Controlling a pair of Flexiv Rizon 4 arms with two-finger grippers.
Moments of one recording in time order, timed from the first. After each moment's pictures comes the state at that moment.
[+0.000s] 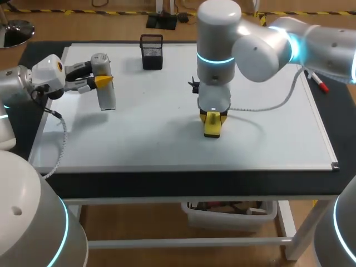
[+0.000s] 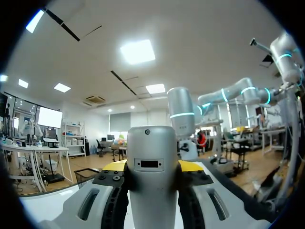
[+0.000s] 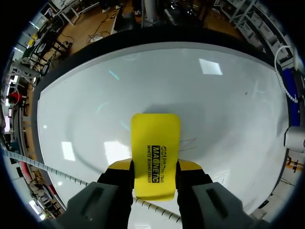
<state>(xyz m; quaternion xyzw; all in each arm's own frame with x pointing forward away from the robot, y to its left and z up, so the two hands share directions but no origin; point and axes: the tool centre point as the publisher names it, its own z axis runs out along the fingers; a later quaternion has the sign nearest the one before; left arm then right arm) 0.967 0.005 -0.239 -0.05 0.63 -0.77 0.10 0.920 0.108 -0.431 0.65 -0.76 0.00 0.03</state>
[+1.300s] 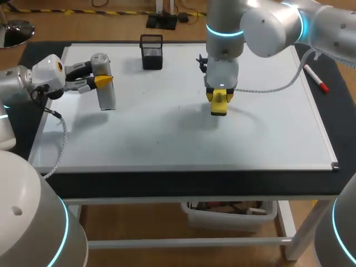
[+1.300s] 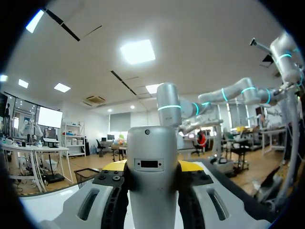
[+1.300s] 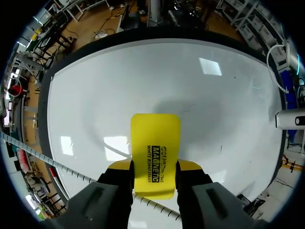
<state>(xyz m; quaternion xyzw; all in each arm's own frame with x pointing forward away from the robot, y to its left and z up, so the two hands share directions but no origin) 0.967 0.005 -0.239 -0.05 0.63 -0.77 0.10 0.978 0.090 -0.388 0.67 -0.75 0.00 0.02</state>
